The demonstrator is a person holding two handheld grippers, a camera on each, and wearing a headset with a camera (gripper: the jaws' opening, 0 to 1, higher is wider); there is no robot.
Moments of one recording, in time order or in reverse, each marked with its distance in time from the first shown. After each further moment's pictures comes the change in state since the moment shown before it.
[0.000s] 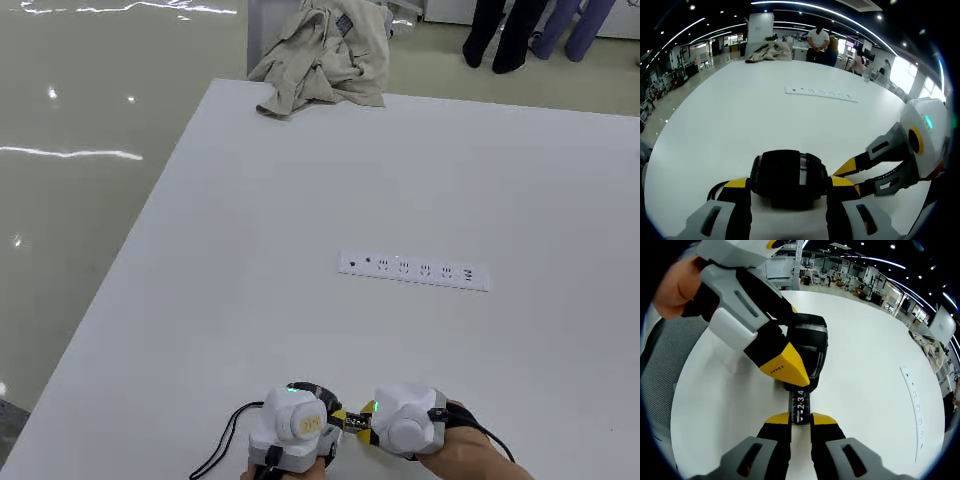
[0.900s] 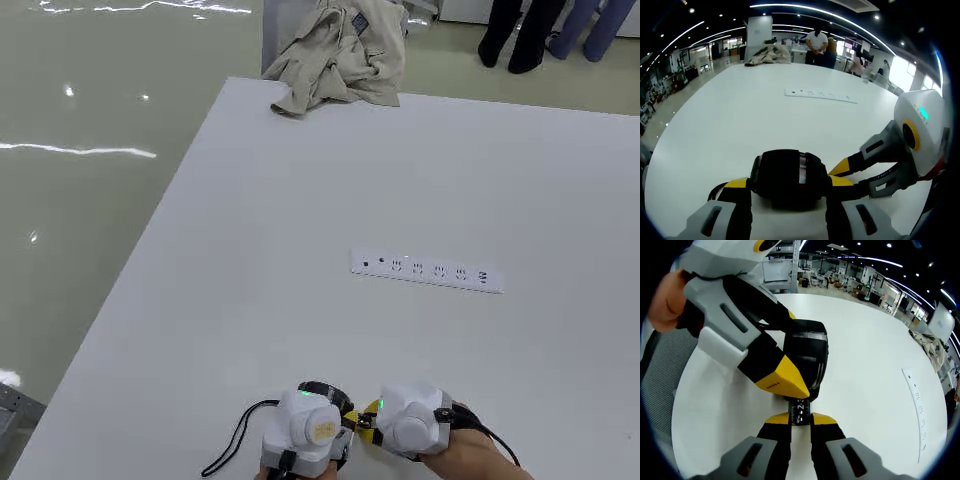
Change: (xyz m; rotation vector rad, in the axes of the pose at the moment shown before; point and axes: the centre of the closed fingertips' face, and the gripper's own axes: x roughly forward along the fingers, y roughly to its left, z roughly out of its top) left arm 0.001 0.000 0.000 0.015 -0.030 0.005; right arm 0.009 0.000 0.011 0.027 -0.019 0.002
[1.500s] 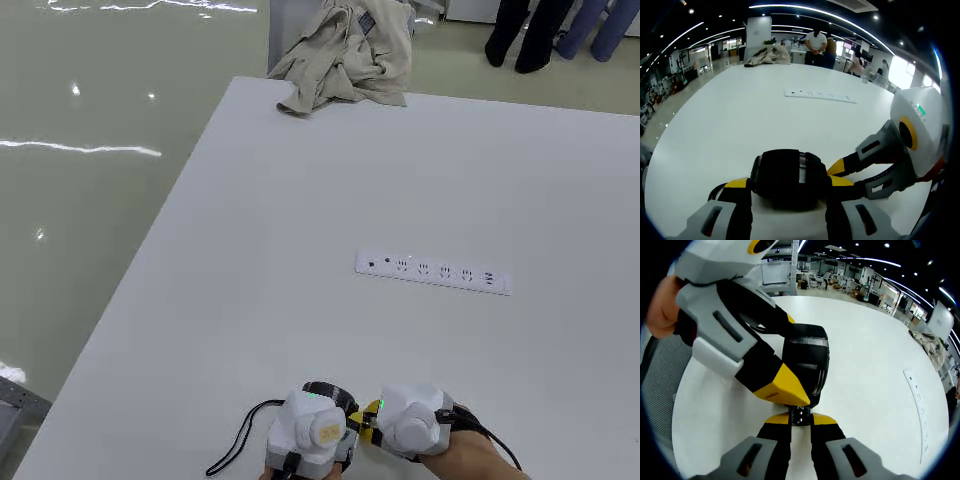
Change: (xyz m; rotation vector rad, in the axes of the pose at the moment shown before) left arm -0.001 0.000 0.000 0.005 -0.004 -0.004; right arm 0.005 0.001 0.008 0.012 -0.019 0.003
